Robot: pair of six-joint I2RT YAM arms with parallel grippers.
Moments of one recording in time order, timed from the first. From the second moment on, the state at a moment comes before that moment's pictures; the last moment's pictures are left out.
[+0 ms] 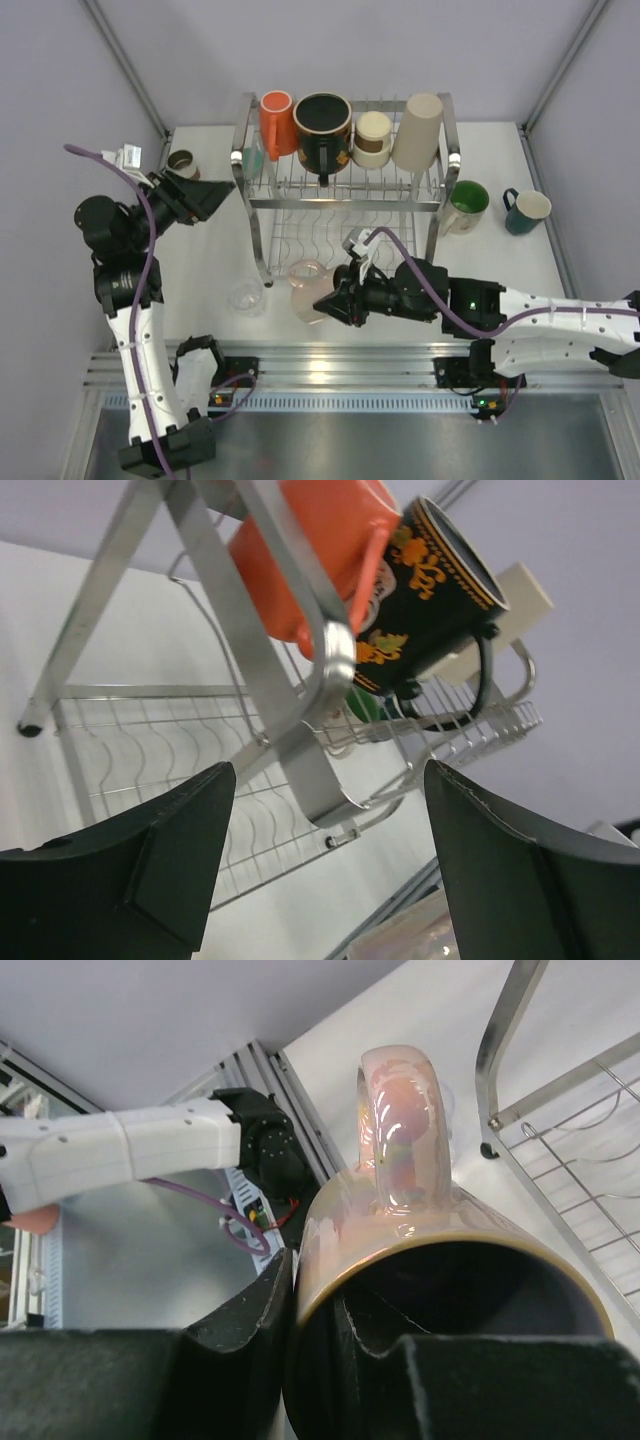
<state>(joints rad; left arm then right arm) 0.31 0.79 1.08 -0.24 0.93 -0.75 1.39 1.00 0.95 -0.18 0.11 0.44</state>
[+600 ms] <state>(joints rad) 0.27 0.57 0.85 -0.14 1.00 -0.87 1.39 0.96 0.83 0.16 0.17 0.50</state>
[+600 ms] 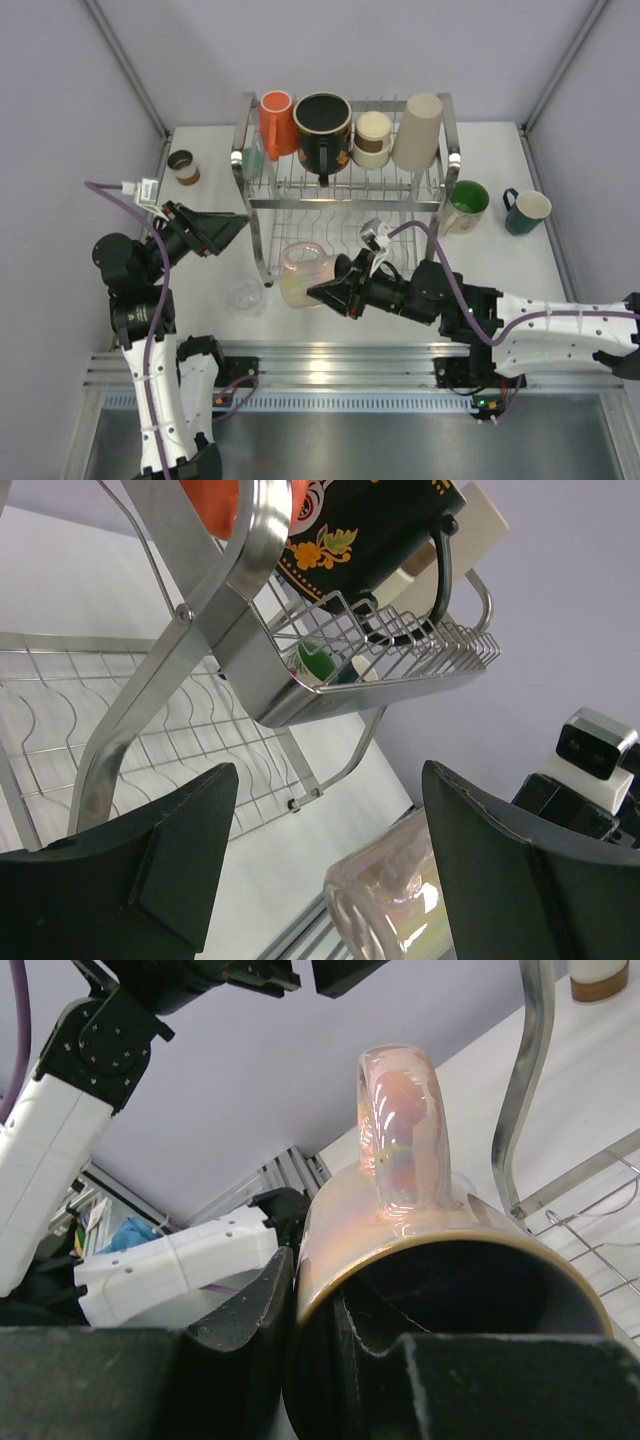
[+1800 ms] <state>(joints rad) 0.14 0.95 1.55 0.13 1.00 -1.21 1.36 1.14 1.54 0.16 0.21 0.17</state>
